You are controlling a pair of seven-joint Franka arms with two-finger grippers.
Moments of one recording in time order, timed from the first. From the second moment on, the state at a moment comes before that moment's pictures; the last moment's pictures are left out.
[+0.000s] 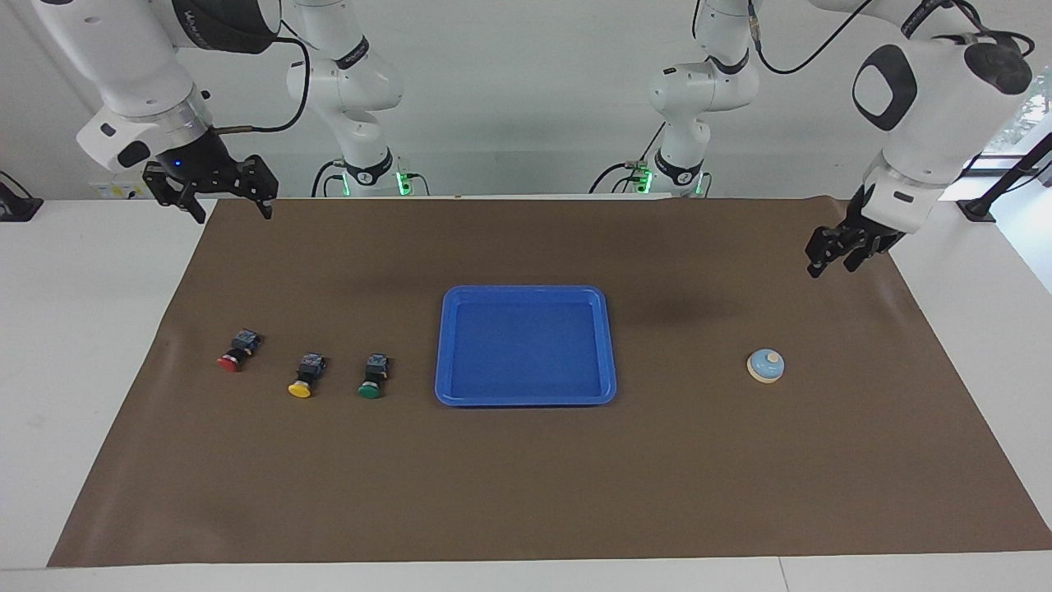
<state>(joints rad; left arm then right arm) 0.04 0.15 -0.03 -1.75 0.00 1.89 -0.06 -0.03 -0.04 -0.03 -1.62 -0.03 1.51 -0.15</state>
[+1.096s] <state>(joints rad) 0.03 0.23 -0.04 -1.90 0.00 2.17 -0.06 -0.03 -0.04 -0.03 -1.62 -0.03 1.51 -0.15</state>
